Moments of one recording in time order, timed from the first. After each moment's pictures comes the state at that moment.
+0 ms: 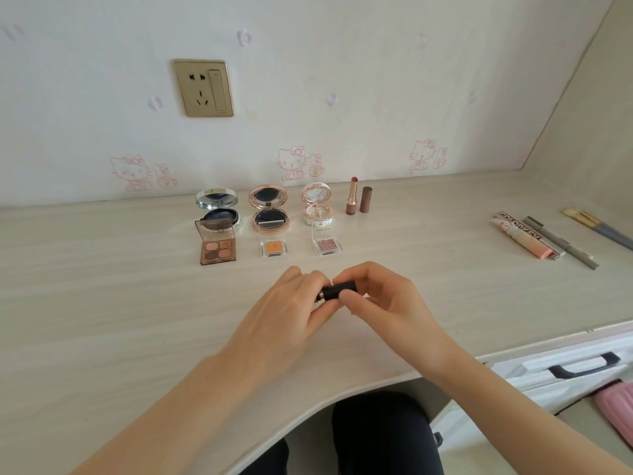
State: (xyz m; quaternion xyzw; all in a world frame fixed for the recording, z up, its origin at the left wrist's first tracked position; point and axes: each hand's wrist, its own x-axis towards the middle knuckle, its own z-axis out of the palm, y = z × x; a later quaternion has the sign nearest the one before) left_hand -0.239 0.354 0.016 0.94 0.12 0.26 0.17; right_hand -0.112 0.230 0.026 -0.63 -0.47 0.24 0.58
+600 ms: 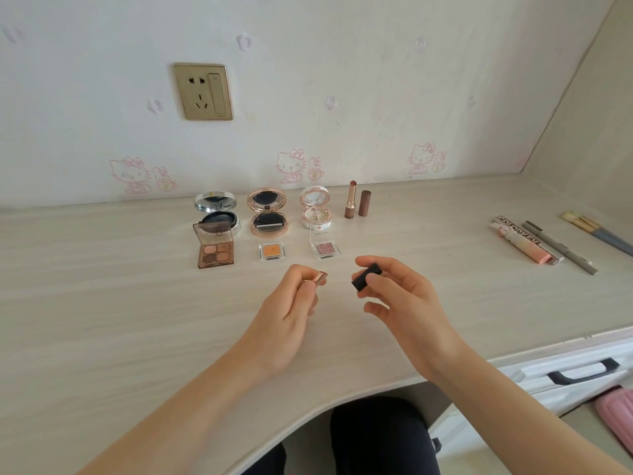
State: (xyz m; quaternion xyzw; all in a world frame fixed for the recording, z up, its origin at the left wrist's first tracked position) left_hand -0.234 0.349 0.013 0.80 0.19 0.25 0.50; right_hand -0.098 0.228 0.027 -0.59 -0.28 0.32 0.69
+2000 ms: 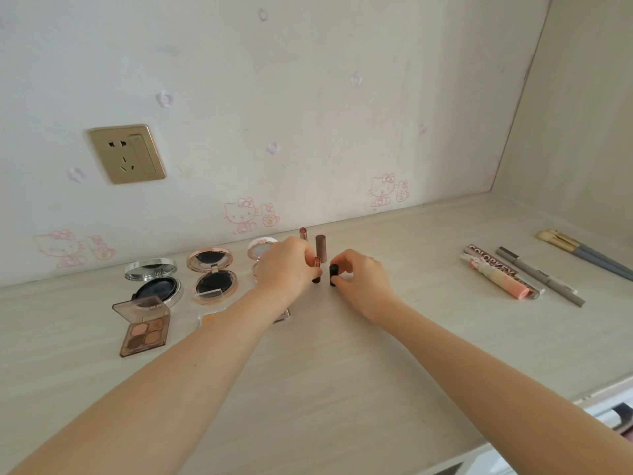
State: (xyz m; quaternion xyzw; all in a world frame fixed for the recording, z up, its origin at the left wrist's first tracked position) left_hand -0.033 0.427 0.036 0.89 0.33 0.19 0.24; right_hand 0.065 0.321 -0.006 -0.81 -0.40 0.06 0.43
